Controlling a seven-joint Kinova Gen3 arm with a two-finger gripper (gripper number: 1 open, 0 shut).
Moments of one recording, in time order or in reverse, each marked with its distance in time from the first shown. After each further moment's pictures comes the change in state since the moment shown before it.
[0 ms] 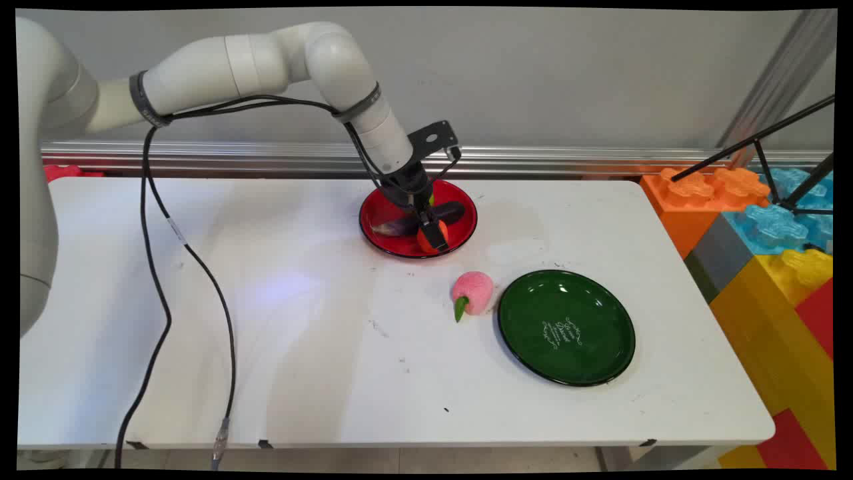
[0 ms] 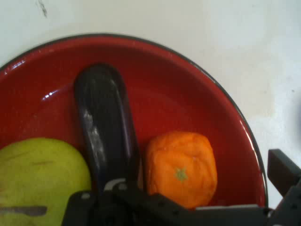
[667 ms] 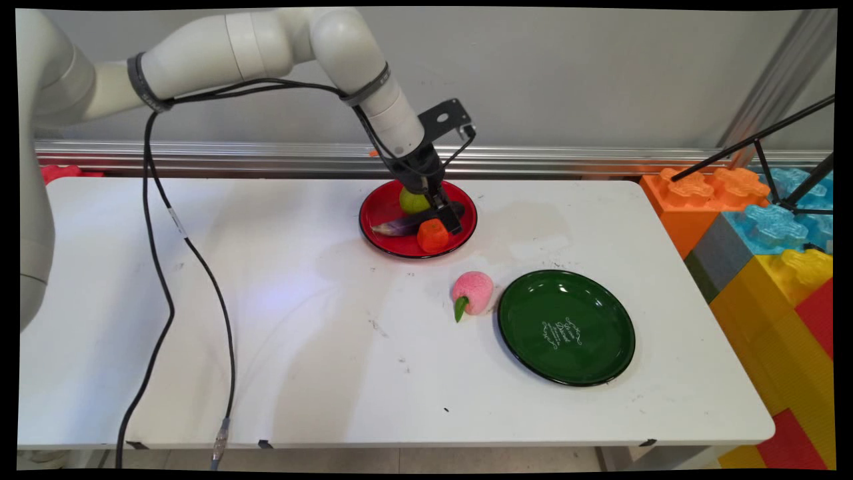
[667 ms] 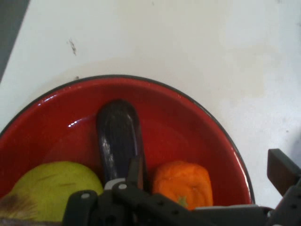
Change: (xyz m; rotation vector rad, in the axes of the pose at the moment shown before) arm 0.026 0.010 -0.025 0.050 0.039 -0.045
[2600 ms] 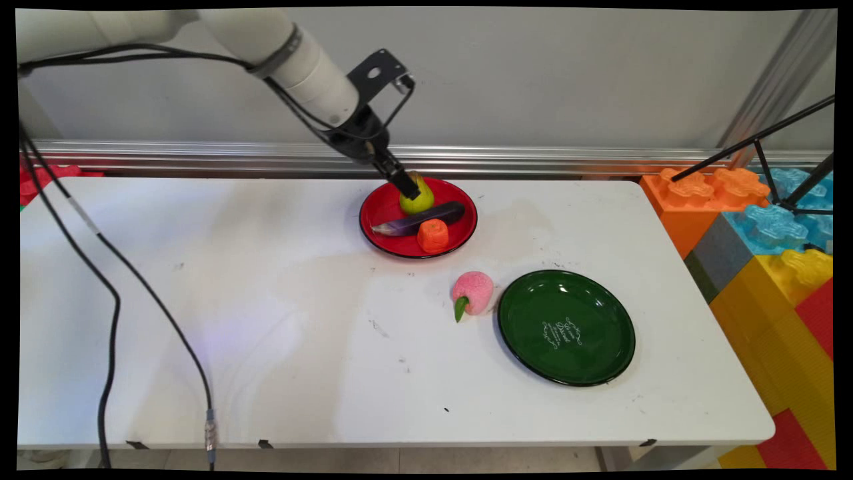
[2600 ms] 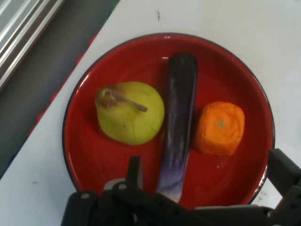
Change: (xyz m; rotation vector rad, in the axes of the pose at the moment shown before) arm -0.068 0.007 -0.097 0.145 0.089 -0.197
